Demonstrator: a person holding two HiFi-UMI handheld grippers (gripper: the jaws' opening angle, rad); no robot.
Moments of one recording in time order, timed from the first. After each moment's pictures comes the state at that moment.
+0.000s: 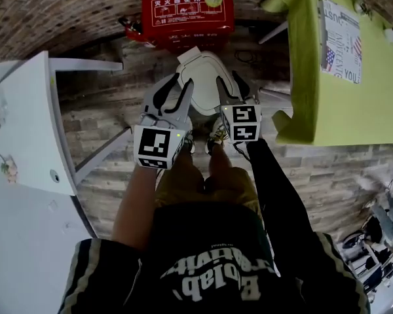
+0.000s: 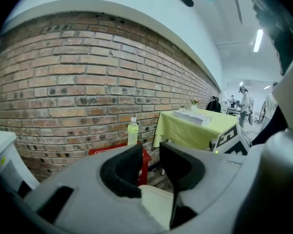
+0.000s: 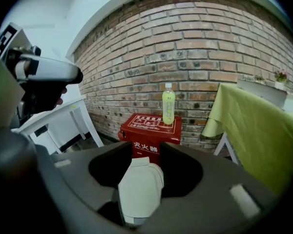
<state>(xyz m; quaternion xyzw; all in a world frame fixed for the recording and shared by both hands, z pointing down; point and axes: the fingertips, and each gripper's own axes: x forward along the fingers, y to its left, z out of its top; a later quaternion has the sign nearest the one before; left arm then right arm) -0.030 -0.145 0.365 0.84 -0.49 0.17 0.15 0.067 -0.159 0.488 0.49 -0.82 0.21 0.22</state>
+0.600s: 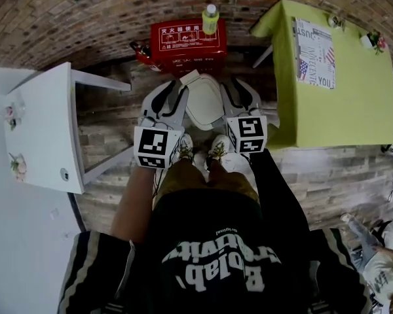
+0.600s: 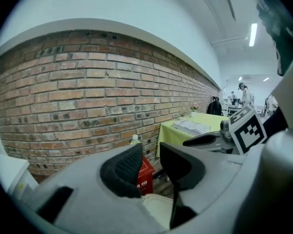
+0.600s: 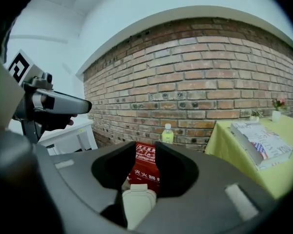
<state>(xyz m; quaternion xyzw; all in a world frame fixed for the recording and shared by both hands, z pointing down) -0.023 -0.137 0.272 0.84 -0.50 0.17 0.10 0.091 -0.160 0.337 0.49 -0.85 0.14 0.14</state>
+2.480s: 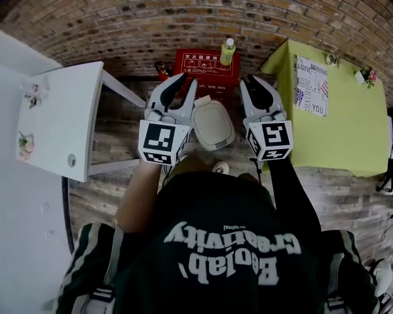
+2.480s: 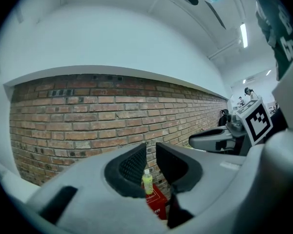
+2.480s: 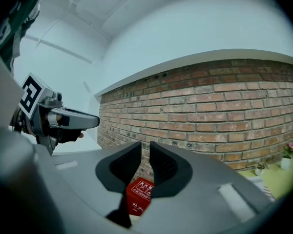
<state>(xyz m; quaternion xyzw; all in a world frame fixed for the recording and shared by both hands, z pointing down) -0.034 -0.118 0.118 0.83 -0.56 0.08 -0.01 0.088 -0.149 0.144 0.44 -0.90 0.00 0.04</state>
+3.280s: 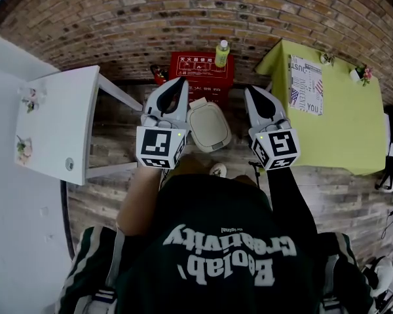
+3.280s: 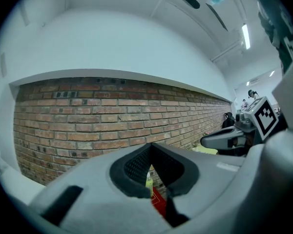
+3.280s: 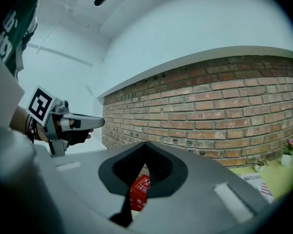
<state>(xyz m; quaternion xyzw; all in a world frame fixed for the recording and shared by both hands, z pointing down) -0.031 -0.114 0.112 0.82 -0.57 0.05 -0.01 0.113 -0.129 0.140 0.42 -0.91 0.02 0.04</state>
